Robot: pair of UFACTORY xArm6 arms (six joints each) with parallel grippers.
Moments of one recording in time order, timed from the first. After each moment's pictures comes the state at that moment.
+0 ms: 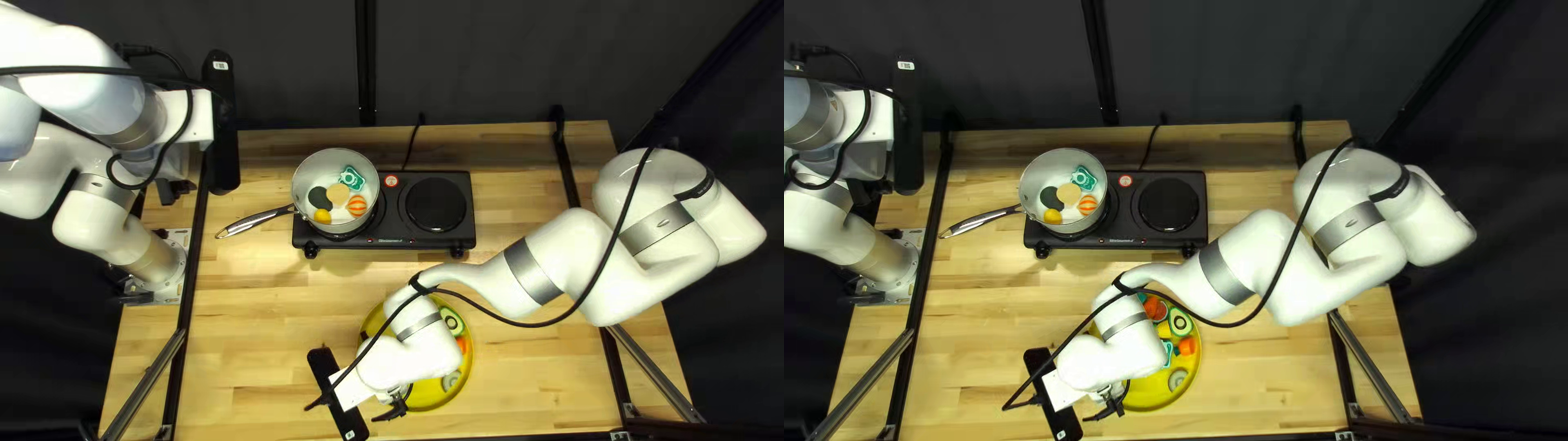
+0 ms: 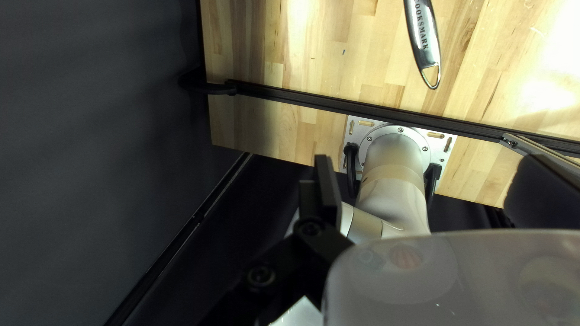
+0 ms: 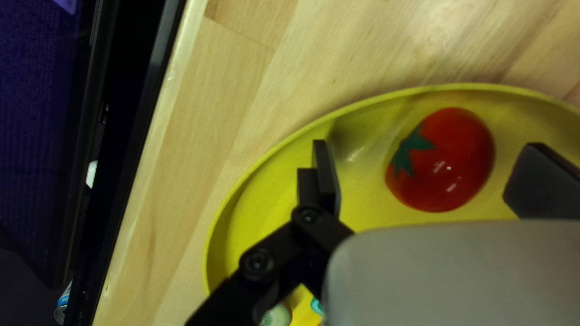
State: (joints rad) left arm -0.25 -0.73 -1.08 0.28 1.94 -0.24; right arm 0.45 0.76 -1.68 -0.03 0.94 -0.02
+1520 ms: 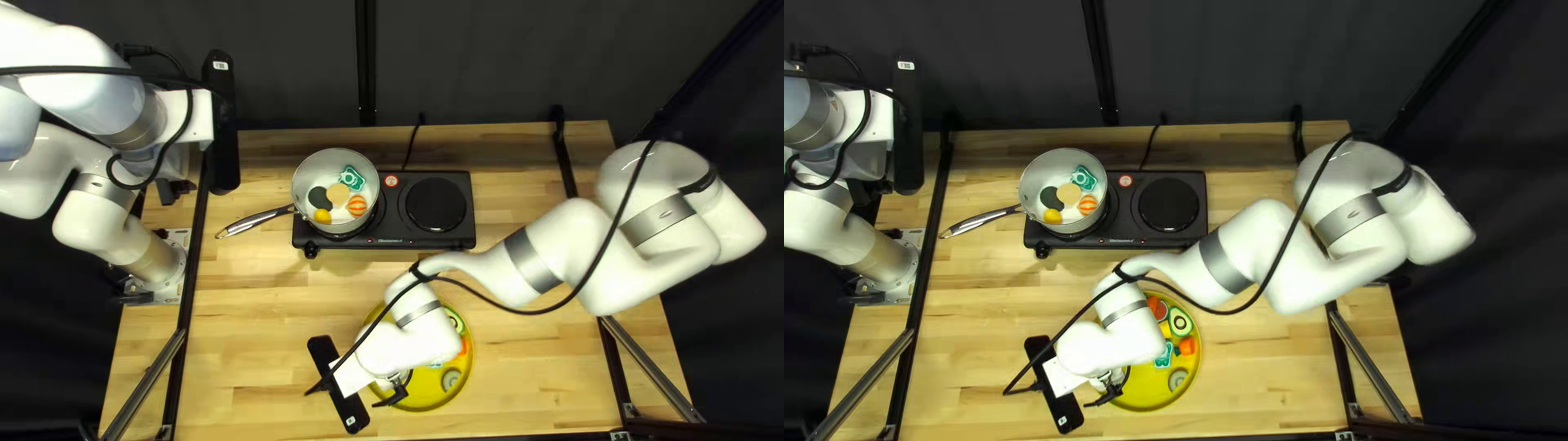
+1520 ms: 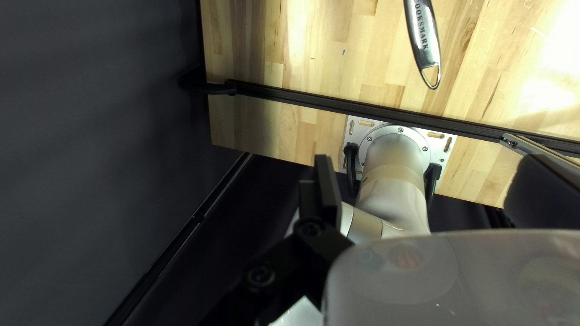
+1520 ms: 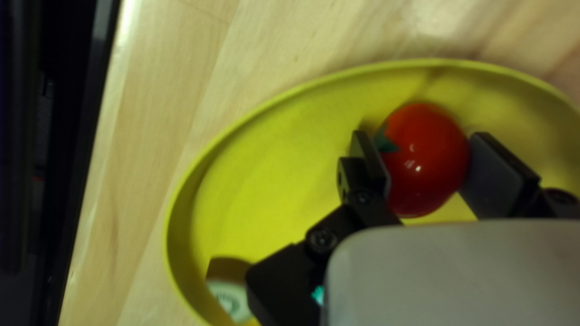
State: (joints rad) left arm -0.25 -0.73 -1.08 0.28 1.94 -0.24; right arm 0.39 0.54 -1.53 -0.07 1.01 -0.06
